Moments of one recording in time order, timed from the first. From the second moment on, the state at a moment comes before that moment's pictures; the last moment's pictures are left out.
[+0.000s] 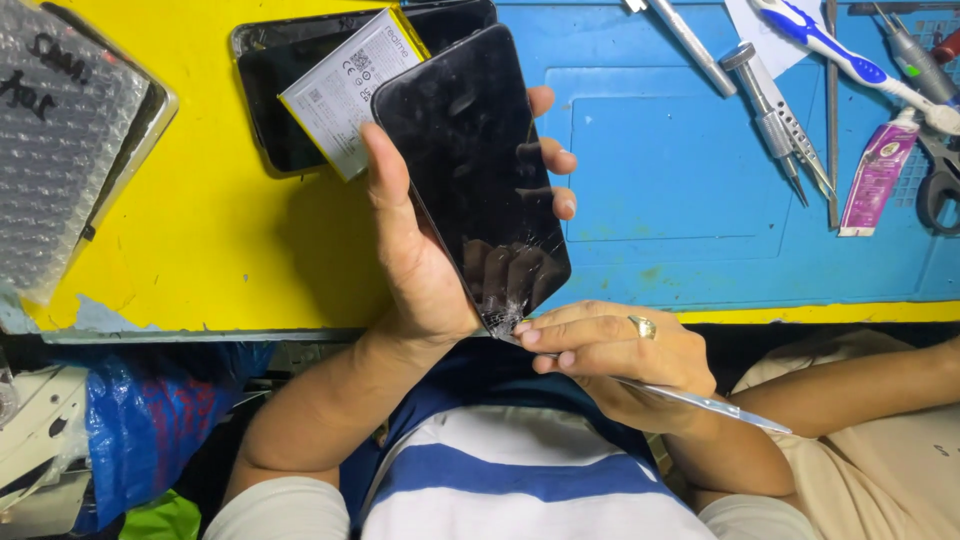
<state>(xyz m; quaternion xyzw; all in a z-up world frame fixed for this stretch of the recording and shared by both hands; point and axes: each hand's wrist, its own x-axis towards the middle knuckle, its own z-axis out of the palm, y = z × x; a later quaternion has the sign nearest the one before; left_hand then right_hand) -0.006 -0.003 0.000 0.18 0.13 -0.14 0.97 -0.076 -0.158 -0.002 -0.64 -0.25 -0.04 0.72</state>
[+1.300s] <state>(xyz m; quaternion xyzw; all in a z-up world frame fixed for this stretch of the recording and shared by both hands) 0.016 -0.030 0.026 0.13 0.24 0.01 0.96 -0.068 -0.152 -0.031 -0.76 -0.39 -0.40 0.33</state>
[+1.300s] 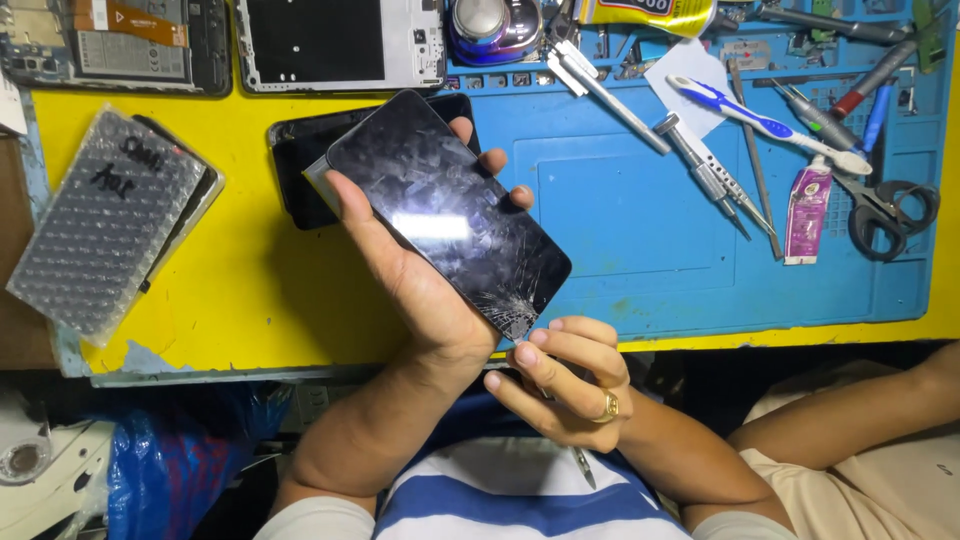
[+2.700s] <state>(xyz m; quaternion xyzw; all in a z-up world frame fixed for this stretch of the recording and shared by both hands) -0.003 -0.047 0.003 0.17 -0.06 -0.03 0.98 -0.074 -0.190 -0.019 -0.35 0.09 0.09 0.93</state>
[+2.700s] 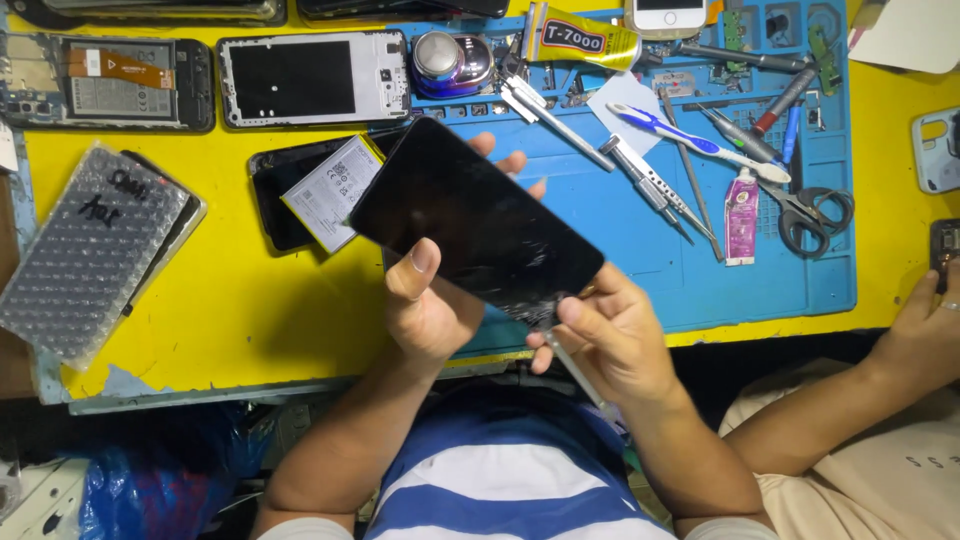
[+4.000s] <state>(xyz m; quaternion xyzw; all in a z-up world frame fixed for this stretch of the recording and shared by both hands) -0.031 0.020 -0.007 0.74 -0.33 0.32 0.49 -0.087 -0.195 0.058 -0.66 -0.12 0.12 0.74</state>
